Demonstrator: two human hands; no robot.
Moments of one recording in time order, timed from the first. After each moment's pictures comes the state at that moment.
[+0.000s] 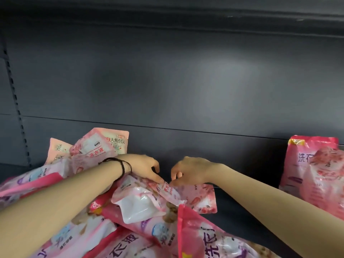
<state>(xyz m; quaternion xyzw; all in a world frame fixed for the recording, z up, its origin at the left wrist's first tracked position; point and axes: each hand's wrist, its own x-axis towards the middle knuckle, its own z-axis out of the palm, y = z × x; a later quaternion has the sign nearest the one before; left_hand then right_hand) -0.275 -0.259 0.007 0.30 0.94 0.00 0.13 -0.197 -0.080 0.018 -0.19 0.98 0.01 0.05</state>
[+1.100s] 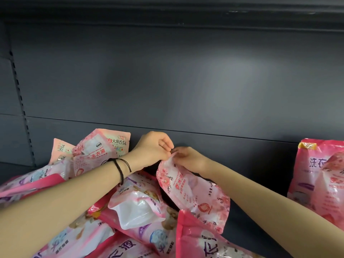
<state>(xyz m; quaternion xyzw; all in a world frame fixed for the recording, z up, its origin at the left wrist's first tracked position) -0.250 -0.240 0.029 0.25 0.84 0.47 -0.10 -0.239 -0.077 0.008 -0.09 0.92 -0.38 -0.04</state>
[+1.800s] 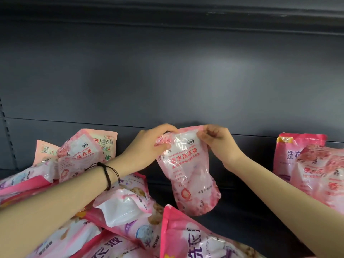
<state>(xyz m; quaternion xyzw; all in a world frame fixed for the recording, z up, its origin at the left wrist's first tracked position) -0.214 -0.228 0.039 0.40 0.81 0.39 -0.19 -0.179 -0.009 0.044 -0.08 0.80 -0.54 -0.25</state>
